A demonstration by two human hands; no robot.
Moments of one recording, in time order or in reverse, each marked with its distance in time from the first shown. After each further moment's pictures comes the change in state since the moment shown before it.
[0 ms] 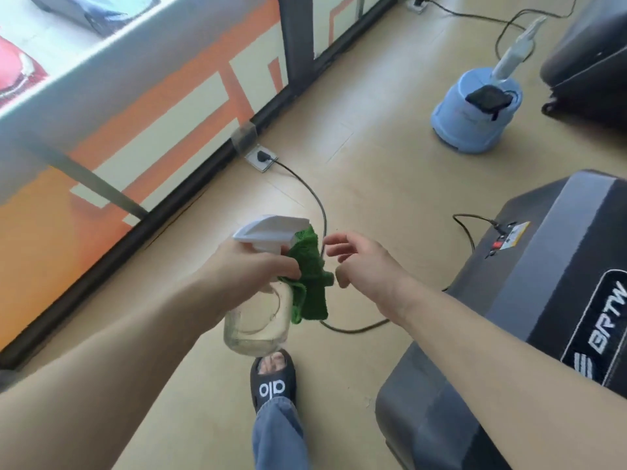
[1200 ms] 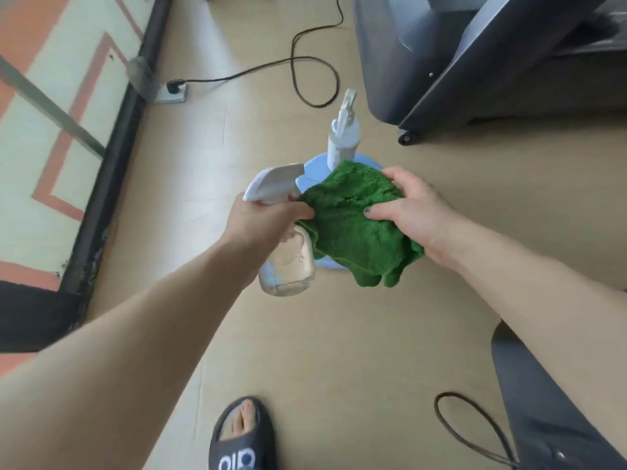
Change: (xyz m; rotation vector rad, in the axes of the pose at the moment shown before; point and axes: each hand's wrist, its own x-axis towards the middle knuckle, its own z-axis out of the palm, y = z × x) left_hand 0.614 0.478 0.341 0.169 -0.307 0.423; right_hand 0.456 -0.053 -0.569 0.314 0.797 -0.082
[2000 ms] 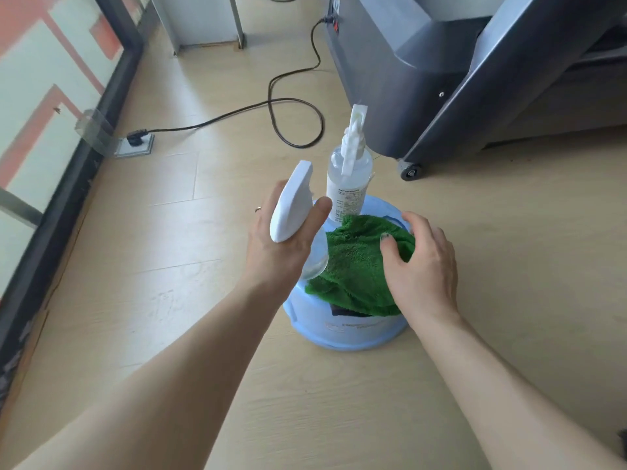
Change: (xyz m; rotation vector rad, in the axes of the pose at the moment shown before) left_hand 0.172 -0.049 0.063 -0.026 -0.034 0.536; right_hand 0.138 0.109 0.060 -0.364 0.734 -0.171
